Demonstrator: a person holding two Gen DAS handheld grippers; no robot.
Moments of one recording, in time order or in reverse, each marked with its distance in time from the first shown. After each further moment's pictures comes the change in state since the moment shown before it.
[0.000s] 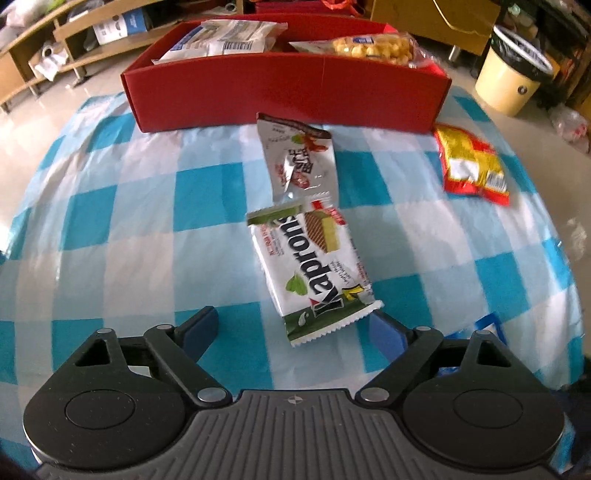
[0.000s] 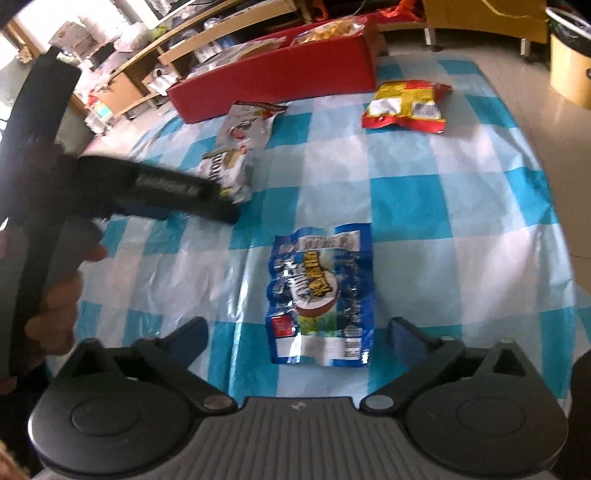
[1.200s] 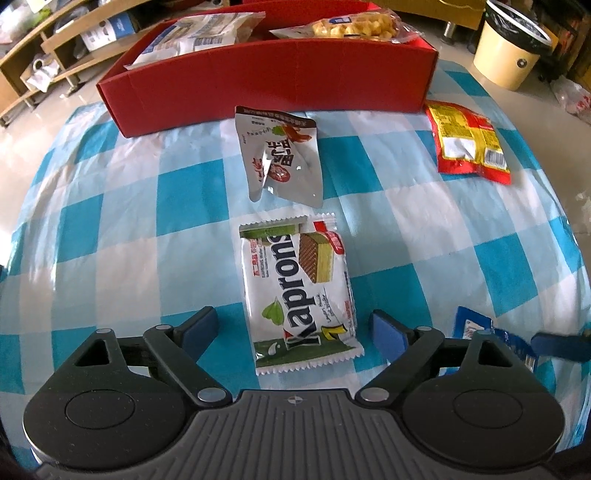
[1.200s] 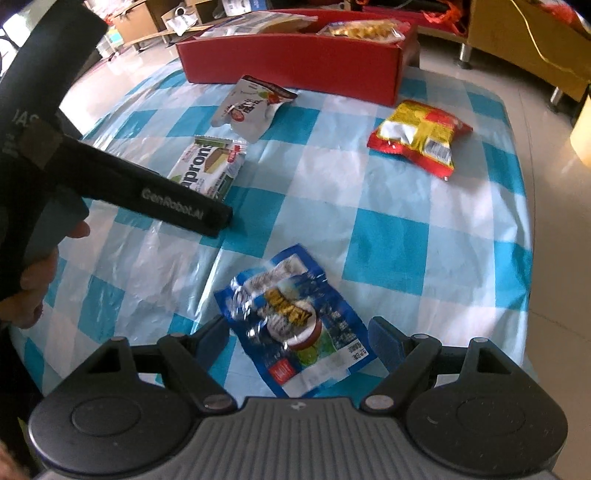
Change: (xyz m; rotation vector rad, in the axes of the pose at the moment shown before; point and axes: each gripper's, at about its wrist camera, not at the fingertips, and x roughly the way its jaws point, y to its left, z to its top) left arm 0.013 -0.023 0.004 0.068 0.043 0.067; right arm 0.005 0.004 0.036 -0.221 0.131 -0.116
